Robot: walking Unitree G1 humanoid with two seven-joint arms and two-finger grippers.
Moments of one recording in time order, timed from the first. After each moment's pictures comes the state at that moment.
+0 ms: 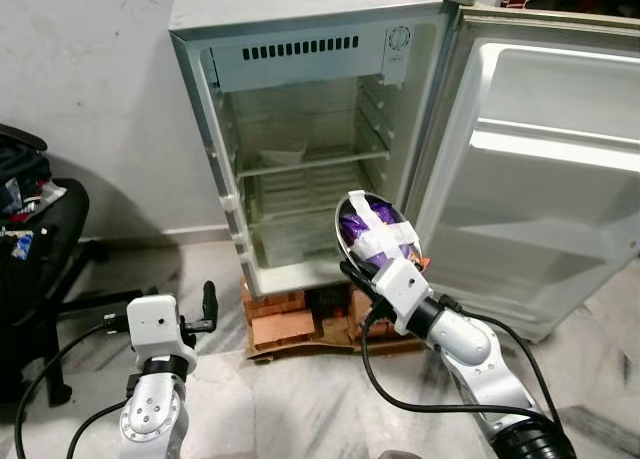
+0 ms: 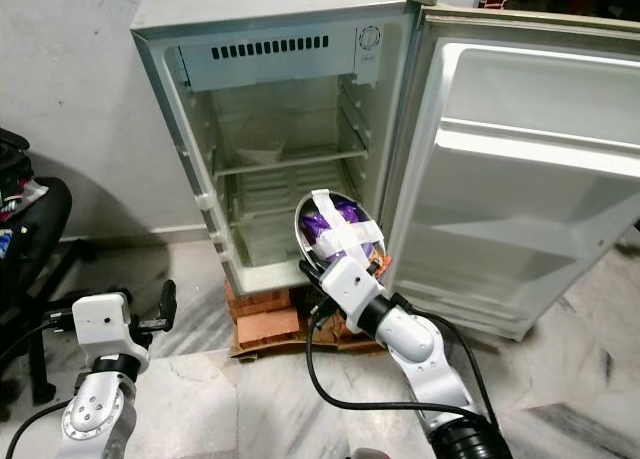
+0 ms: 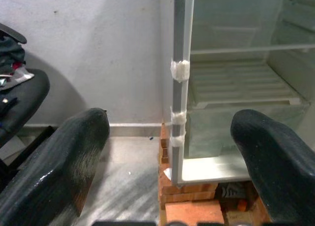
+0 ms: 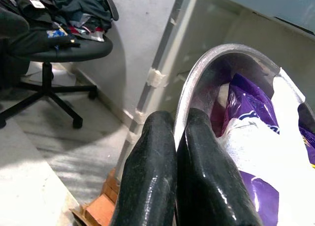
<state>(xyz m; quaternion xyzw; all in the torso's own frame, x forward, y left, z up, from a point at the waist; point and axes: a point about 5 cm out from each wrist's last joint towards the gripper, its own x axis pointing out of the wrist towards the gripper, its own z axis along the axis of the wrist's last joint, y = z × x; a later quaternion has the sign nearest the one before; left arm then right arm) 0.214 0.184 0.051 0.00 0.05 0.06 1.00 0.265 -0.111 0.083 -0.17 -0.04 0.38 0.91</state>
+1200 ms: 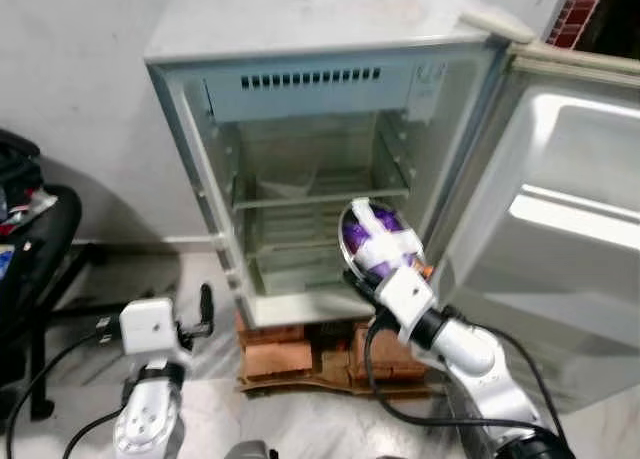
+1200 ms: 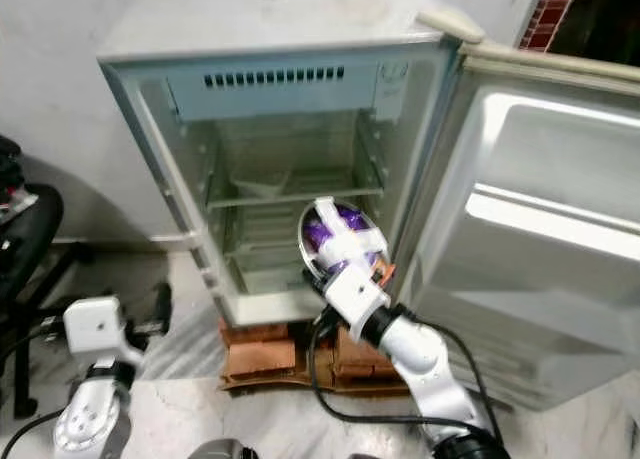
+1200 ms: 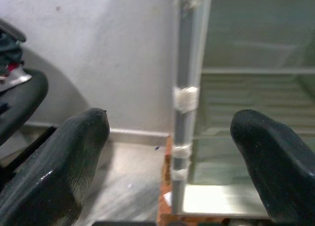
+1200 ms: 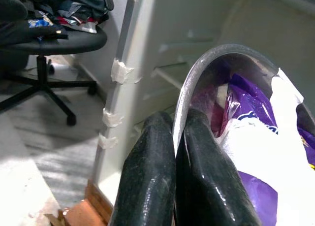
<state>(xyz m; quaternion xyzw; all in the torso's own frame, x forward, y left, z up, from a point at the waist) 0.200 0.186 0.050 0.00 0.05 0.07 1.00 0.254 -0.114 0.078 -0.17 -0.03 0.39 0.91</state>
